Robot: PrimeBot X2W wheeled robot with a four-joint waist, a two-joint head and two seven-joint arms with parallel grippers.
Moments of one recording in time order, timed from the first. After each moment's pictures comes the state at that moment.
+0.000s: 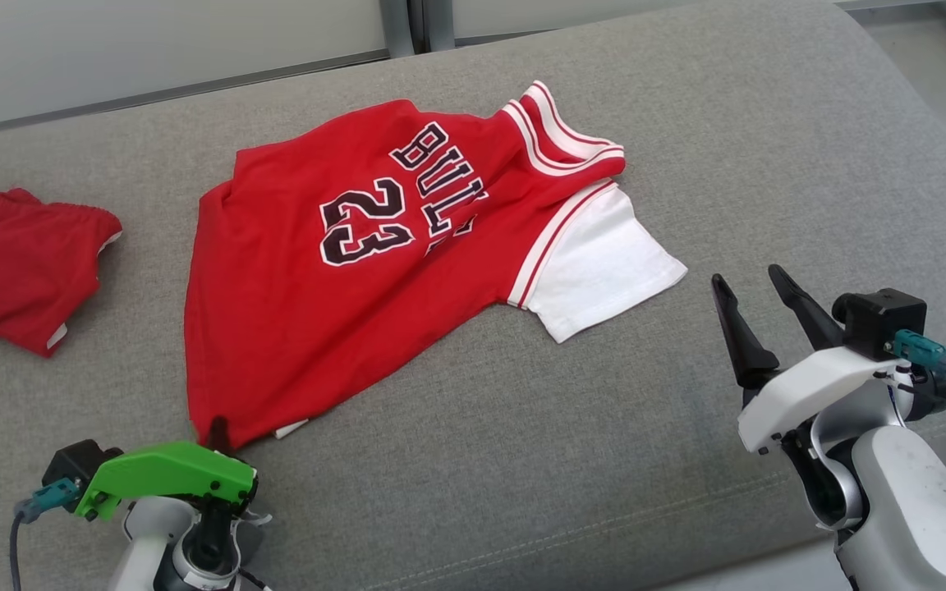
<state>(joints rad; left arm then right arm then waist) -0.25 0.18 -0.23 0.50 -1.28 0.25 -0.04 -0.28 -0.22 0.16 0.23 0.38 0.13 -0.03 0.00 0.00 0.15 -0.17</state>
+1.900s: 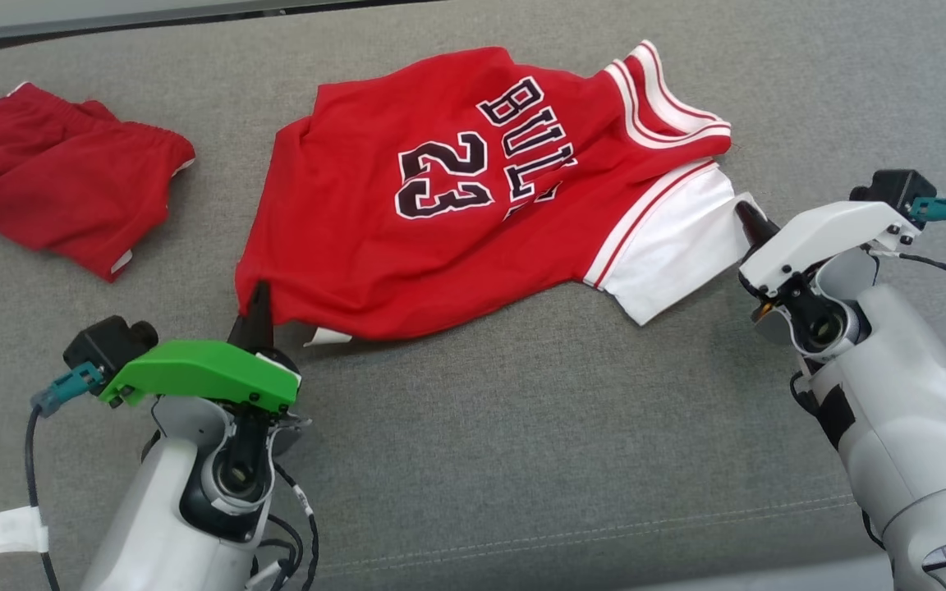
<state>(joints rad) -0.37 0.17 -0.34 0.31 -1.18 0.21 -0.05 -0.81 -0.15 0.13 1.00 0.86 0.13 0.08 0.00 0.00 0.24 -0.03</state>
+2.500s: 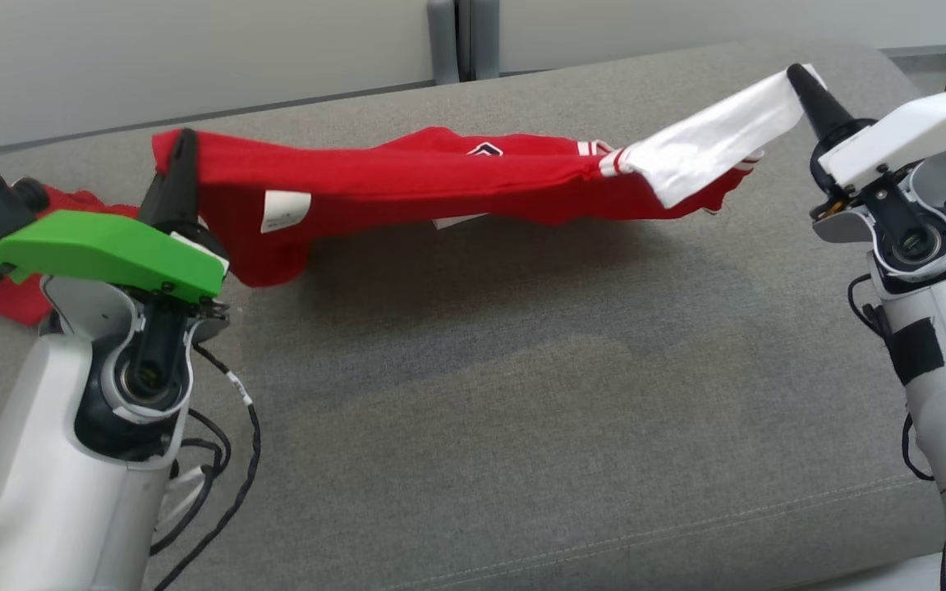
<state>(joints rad) -0.52 0.30 -0.29 0.04 -1.18 0.31 0.07 -0.81 -0.25 0.09 0.62 1.09 0.13 0.20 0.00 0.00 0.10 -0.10</state>
